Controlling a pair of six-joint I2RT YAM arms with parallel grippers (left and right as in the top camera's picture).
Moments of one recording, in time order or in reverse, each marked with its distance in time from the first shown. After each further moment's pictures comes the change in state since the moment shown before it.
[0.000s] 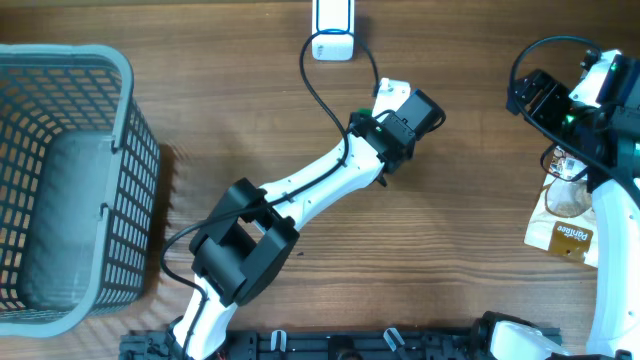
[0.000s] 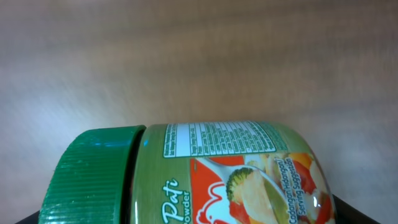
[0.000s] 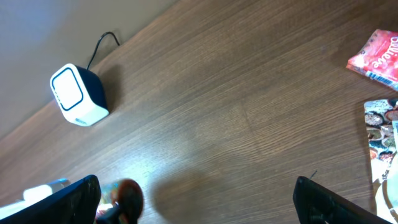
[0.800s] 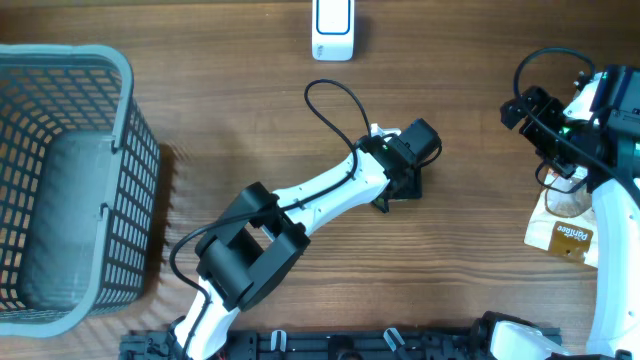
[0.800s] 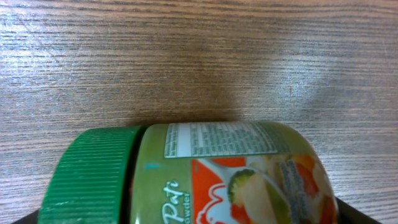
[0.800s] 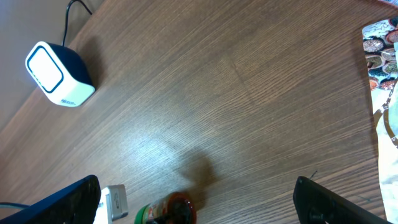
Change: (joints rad) left arm -0.047 0.006 -0.089 -0.122 0.344 -0.292; right arm 0.000 0.000 0.000 -0.159 -0.008 0.086
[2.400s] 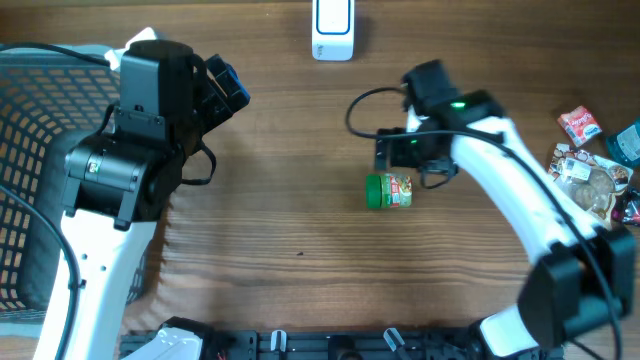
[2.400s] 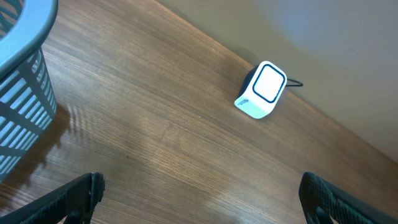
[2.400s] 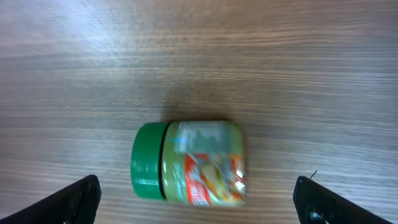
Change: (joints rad) left arm 0.613 -0.830 -0.006 -0.274 -0.161 0.122; right arm 0.633 0.395 0.063 -0.090 0.197 -0.051
